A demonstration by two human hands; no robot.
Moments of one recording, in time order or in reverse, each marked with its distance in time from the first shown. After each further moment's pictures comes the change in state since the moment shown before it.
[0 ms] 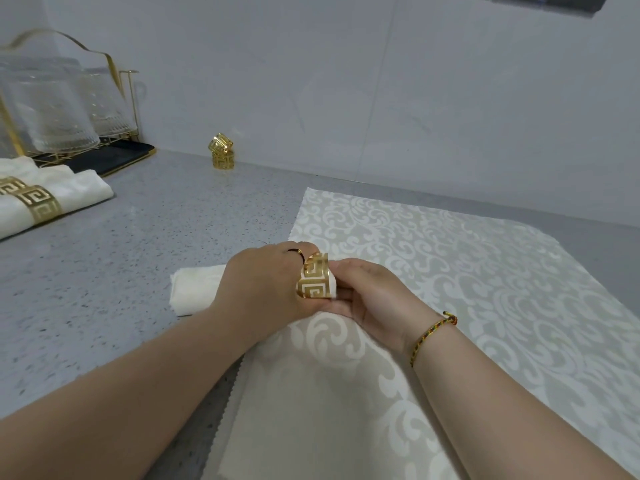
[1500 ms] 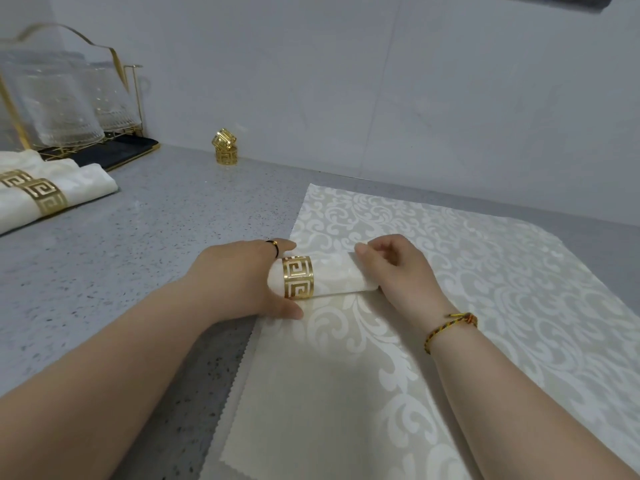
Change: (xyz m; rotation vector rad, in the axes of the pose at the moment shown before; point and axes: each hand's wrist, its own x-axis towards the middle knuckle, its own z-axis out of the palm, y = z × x) left_hand 0.003 -0.023 -0.023 0.059 -0.446 -0.157; right_hand -0.007 -0.010 -0.021 -0.617 0.436 -0.232
